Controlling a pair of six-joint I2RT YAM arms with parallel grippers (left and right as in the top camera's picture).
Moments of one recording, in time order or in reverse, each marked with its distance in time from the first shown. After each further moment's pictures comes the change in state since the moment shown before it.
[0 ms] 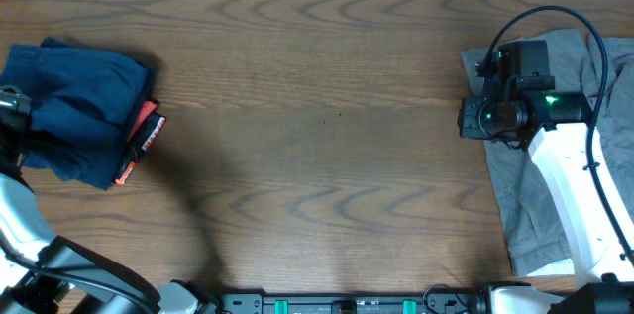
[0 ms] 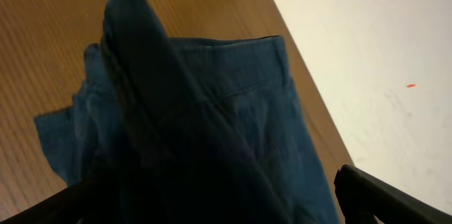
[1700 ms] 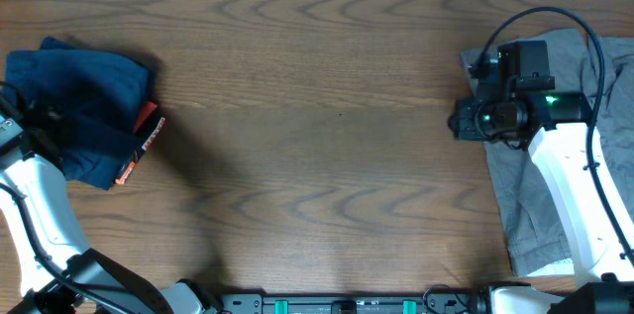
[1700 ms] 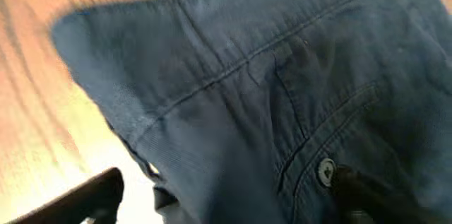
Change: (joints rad) left arm -0.207 -0.077 0.009 -0.329 -0.488 0.151; right arm 0.000 0.003 0.000 0.002 -0.183 -0.123
